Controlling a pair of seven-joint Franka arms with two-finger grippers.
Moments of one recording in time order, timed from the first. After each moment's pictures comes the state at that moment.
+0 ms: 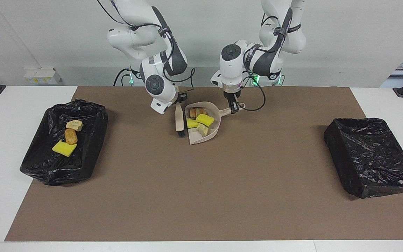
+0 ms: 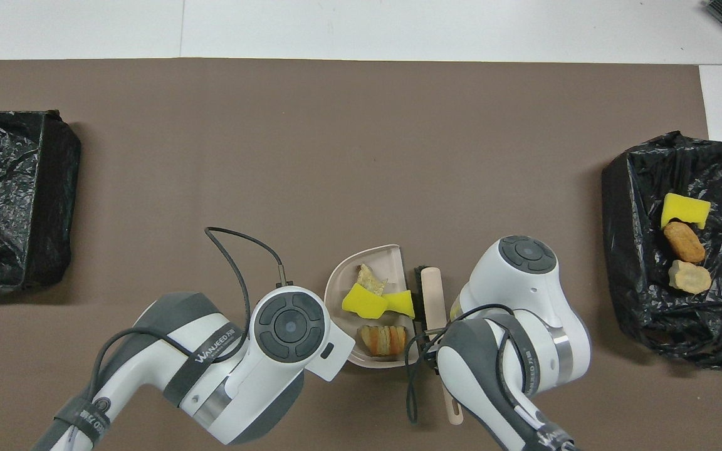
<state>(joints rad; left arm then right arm) -0.68 0.00 -0.05 -2.20 0.08 2.08 0.68 0.18 0.03 0.24 -2.28 0.33 1.84 0.11</state>
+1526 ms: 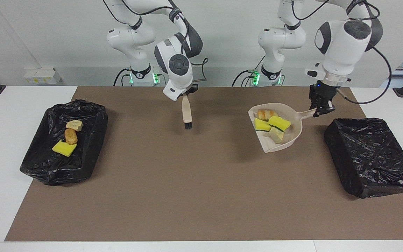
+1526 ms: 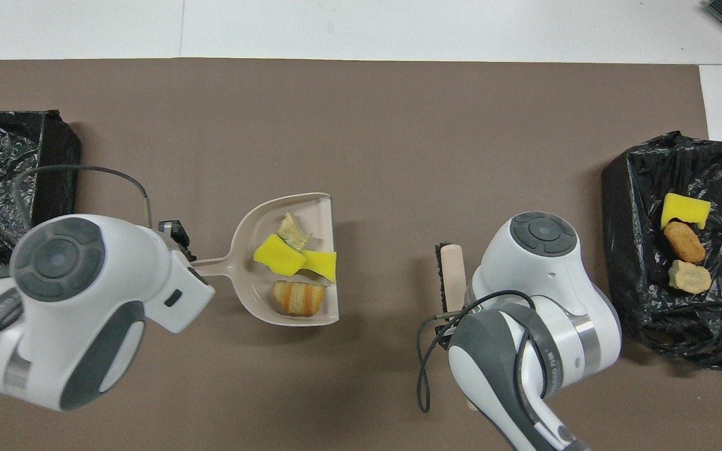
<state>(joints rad) 0.00 -0.15 -0.02 -2.01 0.08 1.93 1.42 0.36 0.01 0.25 -2.15 0.27 1.73 0.40</state>
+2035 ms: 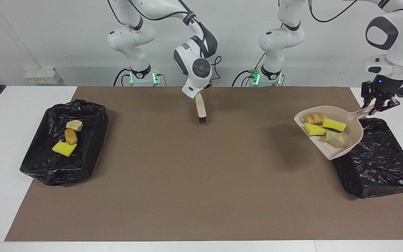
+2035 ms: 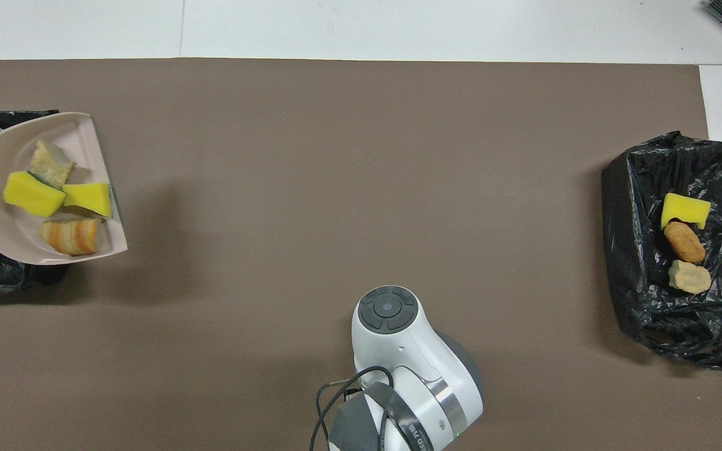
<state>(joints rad) 0.30 -0.02 -0.02 -1.78 0.09 1.93 1.60 0.50 0.12 0.26 -2.15 0.33 1.80 0.50</state>
